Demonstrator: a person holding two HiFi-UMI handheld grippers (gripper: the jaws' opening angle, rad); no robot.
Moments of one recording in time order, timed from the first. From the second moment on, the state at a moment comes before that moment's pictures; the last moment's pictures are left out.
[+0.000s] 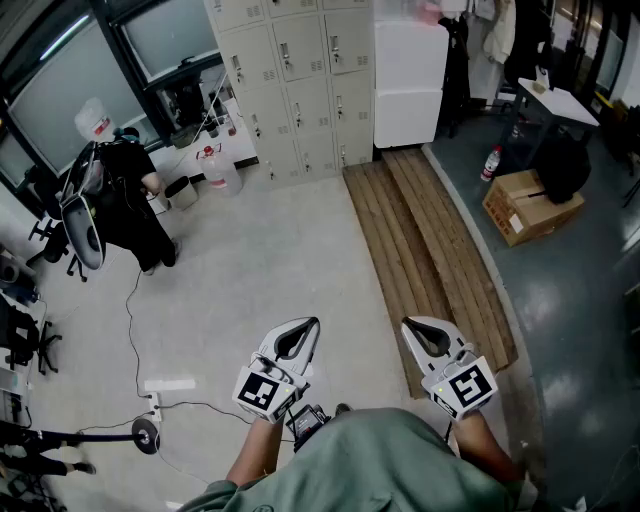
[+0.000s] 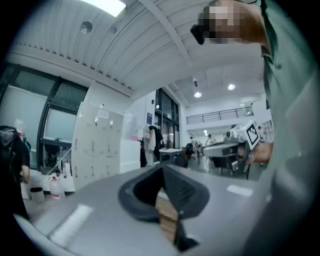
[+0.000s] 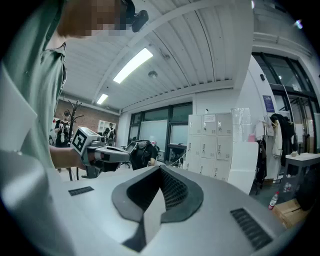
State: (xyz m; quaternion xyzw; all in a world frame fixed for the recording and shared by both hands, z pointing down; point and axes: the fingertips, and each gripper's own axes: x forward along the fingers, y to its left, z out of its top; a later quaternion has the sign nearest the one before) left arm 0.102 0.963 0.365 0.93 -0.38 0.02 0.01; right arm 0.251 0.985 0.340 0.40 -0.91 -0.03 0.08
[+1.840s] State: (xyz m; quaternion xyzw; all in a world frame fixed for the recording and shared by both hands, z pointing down) left arm 0.135 0.763 0.369 0.90 -0.44 0.04 0.02; right arm 0.279 0.756 0.366 0.33 -0.94 0.01 0.03
